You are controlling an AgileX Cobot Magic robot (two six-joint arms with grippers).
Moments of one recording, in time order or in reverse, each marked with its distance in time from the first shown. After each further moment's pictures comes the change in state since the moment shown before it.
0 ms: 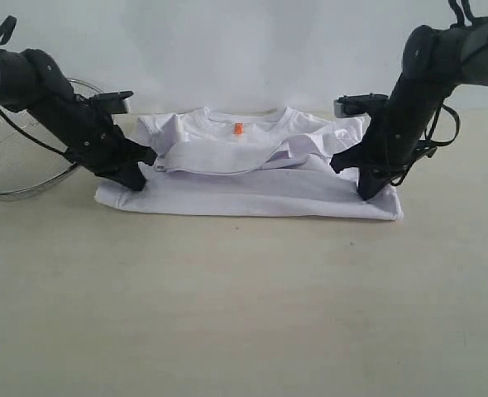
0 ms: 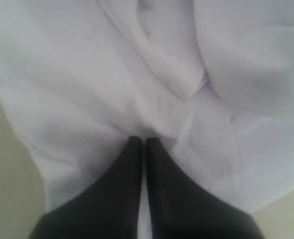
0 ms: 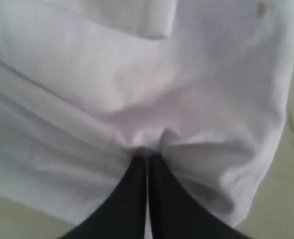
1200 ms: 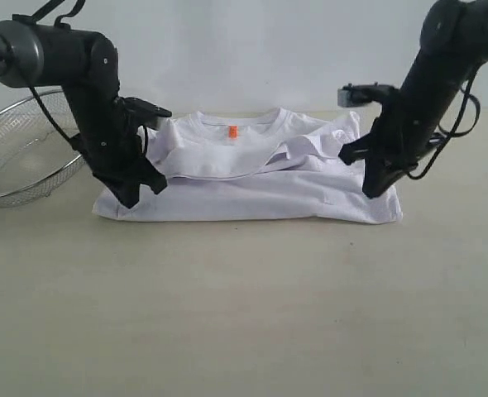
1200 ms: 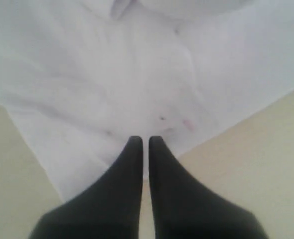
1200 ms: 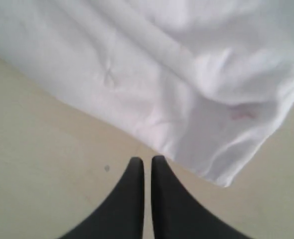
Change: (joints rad) left arm -0.188 -0.089 0.002 0.461 0.199 -0.213; right arm 0.000 -0.162 0.119 0.062 0.093 -0.089
